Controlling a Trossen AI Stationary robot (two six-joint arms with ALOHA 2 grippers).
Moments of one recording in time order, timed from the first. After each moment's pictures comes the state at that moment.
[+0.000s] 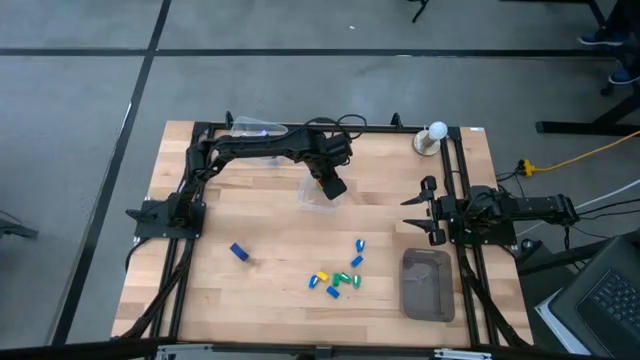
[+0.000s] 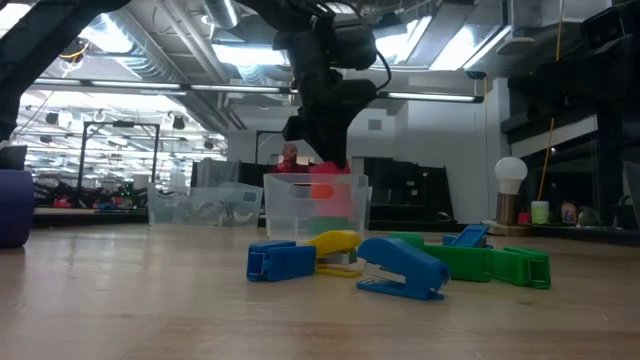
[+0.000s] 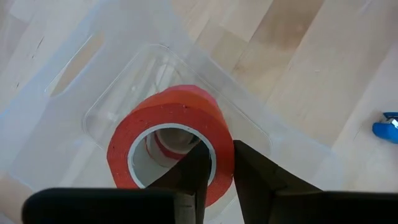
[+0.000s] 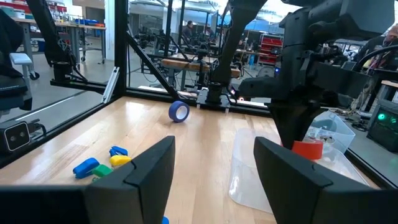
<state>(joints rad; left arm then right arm) 0.28 2.08 1.83 -0.96 0.01 -0.29 0.09 0.00 0.01 0.02 -0.02 -0.11</state>
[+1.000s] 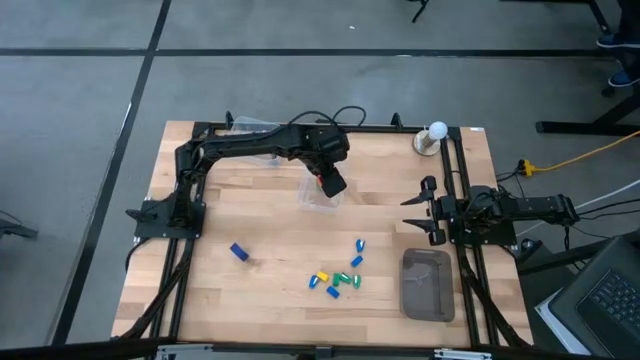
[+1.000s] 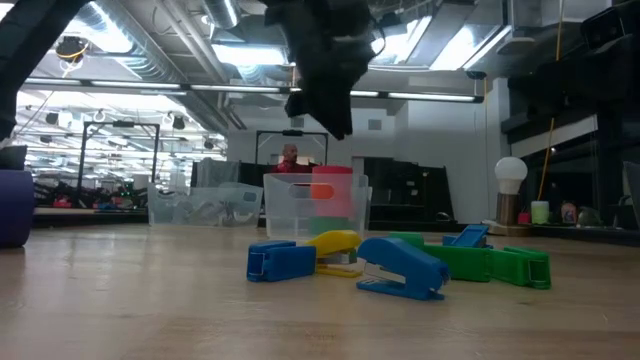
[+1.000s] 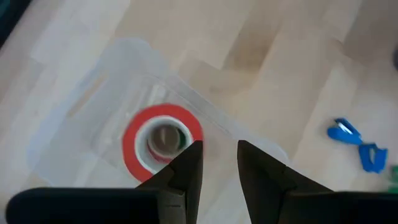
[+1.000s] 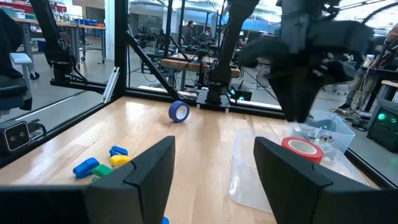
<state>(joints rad) 0.25 1.98 1.83 -0.94 0.02 -0.27 0.09 0.00 0.01 0.02 -0.02 -0.11</state>
